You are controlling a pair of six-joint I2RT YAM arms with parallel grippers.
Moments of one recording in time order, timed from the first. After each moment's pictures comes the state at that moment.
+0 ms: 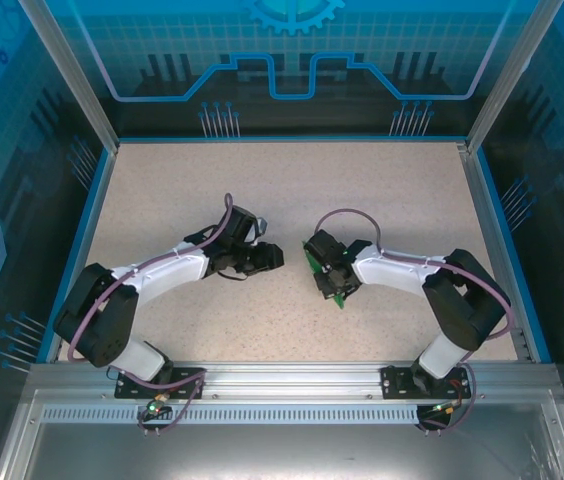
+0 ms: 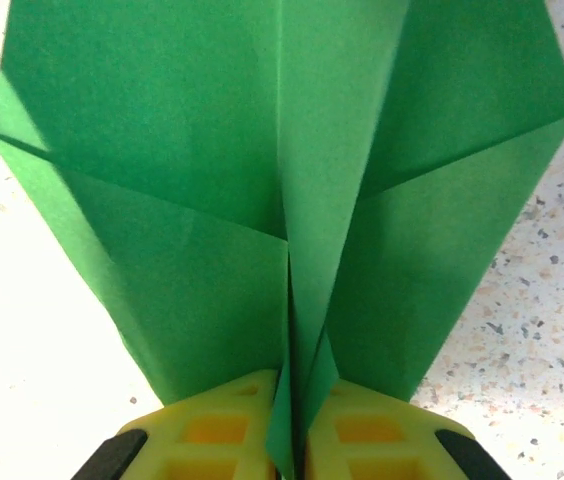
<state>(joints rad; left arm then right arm) -0.53 1.51 0.87 -0.29 0.37 -0.75 0.75 1.64 0.91 -0.62 0.18 0.37</state>
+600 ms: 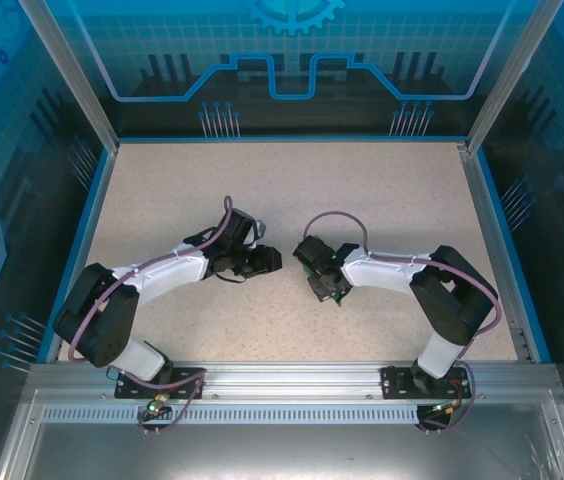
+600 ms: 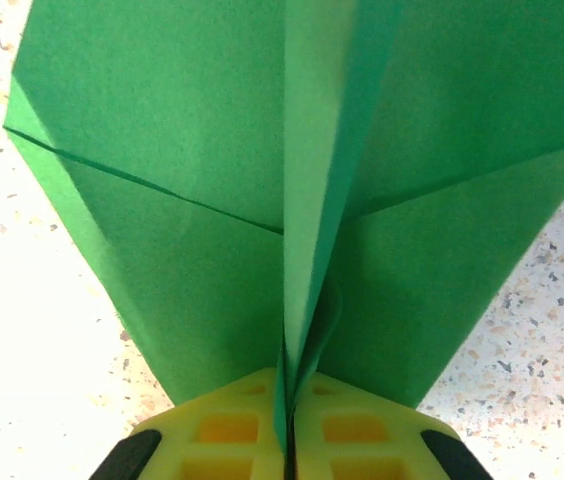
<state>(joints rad) -0.53 1.51 0.85 -0.29 0.37 -0.74 0.80 1.70 0.94 -0.61 0.27 0.35</state>
